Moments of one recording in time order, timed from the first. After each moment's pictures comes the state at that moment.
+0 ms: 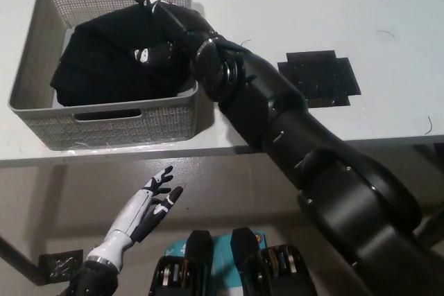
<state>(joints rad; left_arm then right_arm) -0.22 0.21 -0.17 0.33 0.35 -0.19 -0.03 -1.35 0.15 0.39 1.26 -0.52 -0.03 0.00</state>
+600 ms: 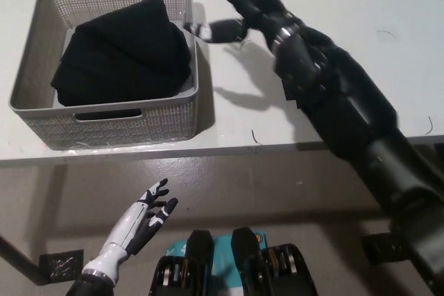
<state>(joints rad) -0.17 0.21 -0.16 0.33 0.34 -0.19 -0.03 -1.02 -0.13 0.39 0.57 -0.53 -0.01 0.06</state>
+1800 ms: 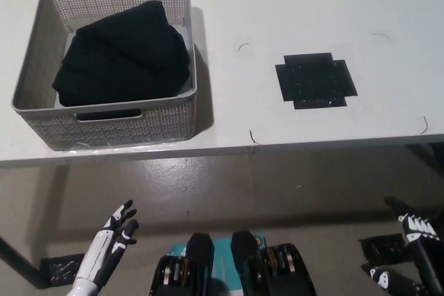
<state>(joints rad) -0.01 0.19 -0.04 0.22 0.22 -0.23 -0.03 0.08 -0.32 0.14 0.18 -0.57 -0.38 -0.27</state>
